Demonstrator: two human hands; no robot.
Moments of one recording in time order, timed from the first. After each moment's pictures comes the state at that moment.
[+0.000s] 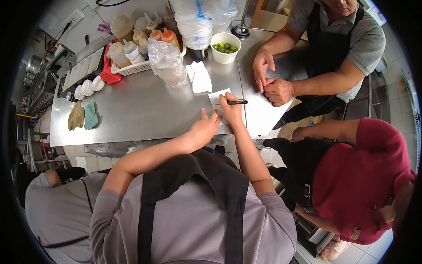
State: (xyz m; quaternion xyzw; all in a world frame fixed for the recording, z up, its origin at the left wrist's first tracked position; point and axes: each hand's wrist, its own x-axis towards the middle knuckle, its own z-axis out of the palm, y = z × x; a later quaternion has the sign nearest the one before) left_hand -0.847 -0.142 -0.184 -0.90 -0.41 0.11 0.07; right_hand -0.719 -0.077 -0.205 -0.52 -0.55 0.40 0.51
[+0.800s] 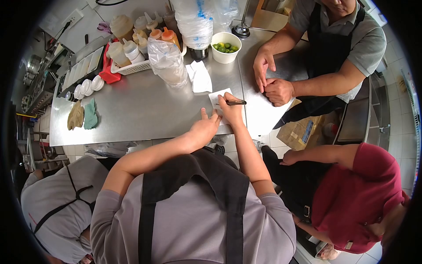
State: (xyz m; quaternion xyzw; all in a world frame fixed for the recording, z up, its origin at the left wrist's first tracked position) left_hand -0.849 -0.140 -0.185 -0.91 -0.40 0.11 0.07; right_hand -0.719 -0.078 -0.205 -0.51 -0.57 0.40 0.50
